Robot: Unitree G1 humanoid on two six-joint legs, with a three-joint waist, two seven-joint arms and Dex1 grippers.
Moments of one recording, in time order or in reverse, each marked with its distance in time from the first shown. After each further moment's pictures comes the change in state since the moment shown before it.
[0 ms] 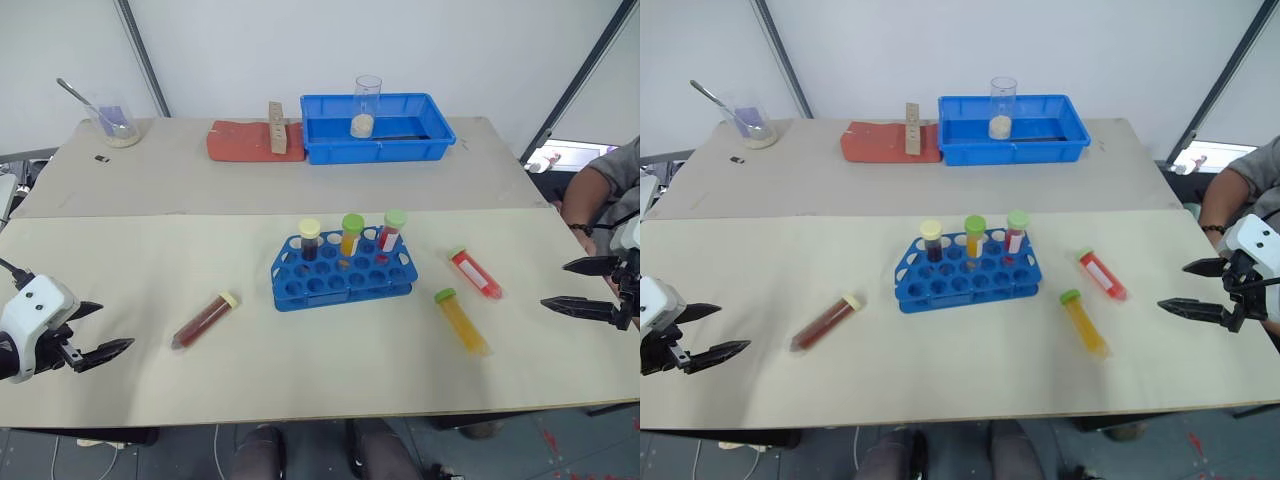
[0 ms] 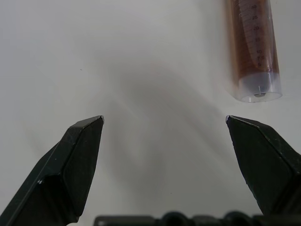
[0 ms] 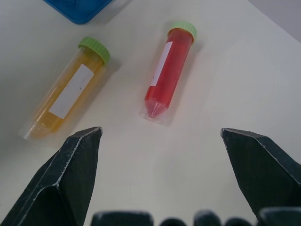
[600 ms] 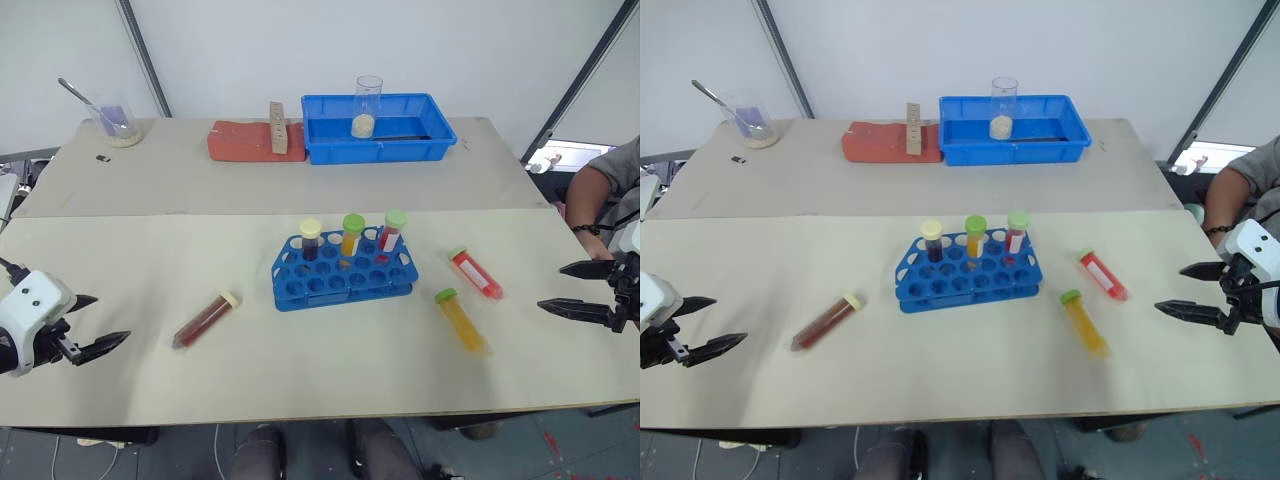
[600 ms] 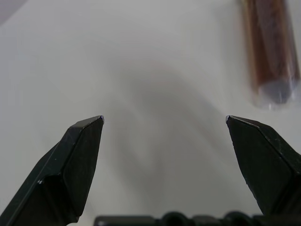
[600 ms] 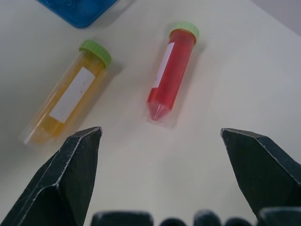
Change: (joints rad) left arm -0.074 -0.026 -0.003 0.039 0.014 -0.050 -0.013; right arm -0.034 0.038 0.000 0.053 0.000 -0.028 0.011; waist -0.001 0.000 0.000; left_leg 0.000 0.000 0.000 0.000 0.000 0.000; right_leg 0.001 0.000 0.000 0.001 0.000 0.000
